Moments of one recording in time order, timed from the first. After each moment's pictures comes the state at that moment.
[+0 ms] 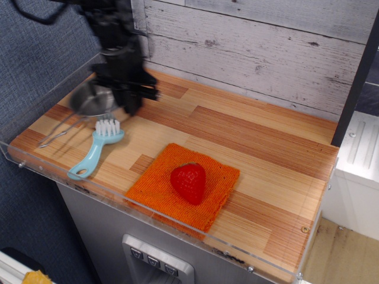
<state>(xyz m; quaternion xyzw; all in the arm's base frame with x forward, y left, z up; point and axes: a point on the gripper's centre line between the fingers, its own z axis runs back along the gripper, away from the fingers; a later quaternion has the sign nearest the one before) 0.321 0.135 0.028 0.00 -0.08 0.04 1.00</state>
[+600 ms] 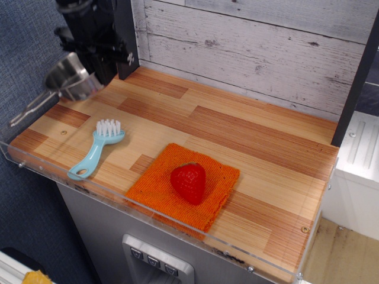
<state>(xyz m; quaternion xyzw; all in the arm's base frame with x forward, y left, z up) 0.311 0.138 0.095 -0.01 -0.12 0.01 0.99</state>
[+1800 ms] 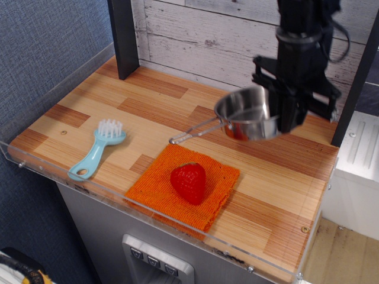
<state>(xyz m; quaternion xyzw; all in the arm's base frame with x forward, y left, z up) 0.336 -0.099 0.072 -0.03 -0.03 -0.20 0.98</state>
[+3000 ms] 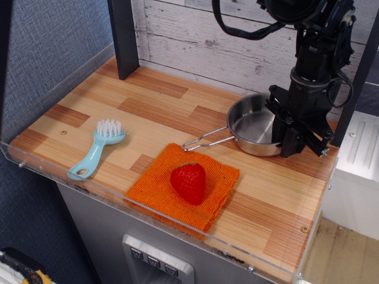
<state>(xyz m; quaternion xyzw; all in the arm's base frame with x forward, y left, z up) 0.354 -0.107 0.020 0.01 -0.01 -0.31 0.95</state>
